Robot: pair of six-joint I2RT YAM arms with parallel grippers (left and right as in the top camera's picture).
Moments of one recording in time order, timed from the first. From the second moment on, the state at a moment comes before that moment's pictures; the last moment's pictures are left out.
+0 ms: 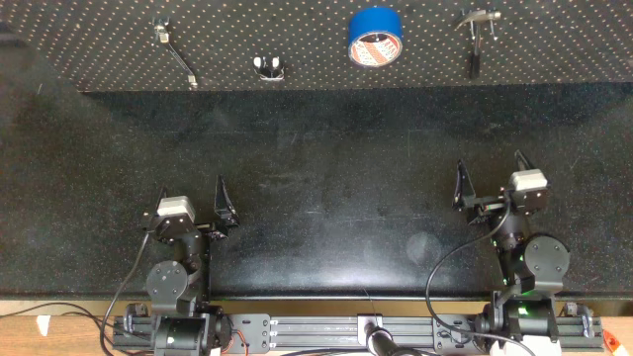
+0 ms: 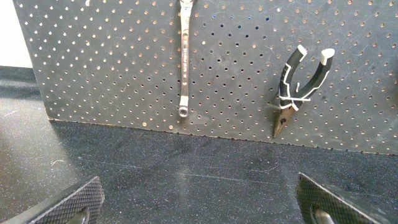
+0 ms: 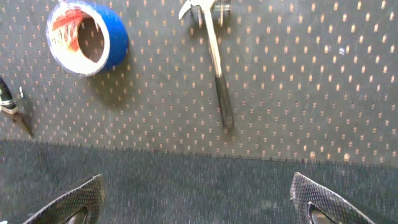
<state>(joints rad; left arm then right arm) -0.02 0.01 0.01 -0.06 -0.13 -0.07 -0.07 0.46 0.02 0.40 -0.23 0.03</state>
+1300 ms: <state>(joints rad) -0.02 0.01 0.01 -0.06 -0.13 -0.07 -0.08 0.01 0.01 -0.05 -0.21 -0.14</state>
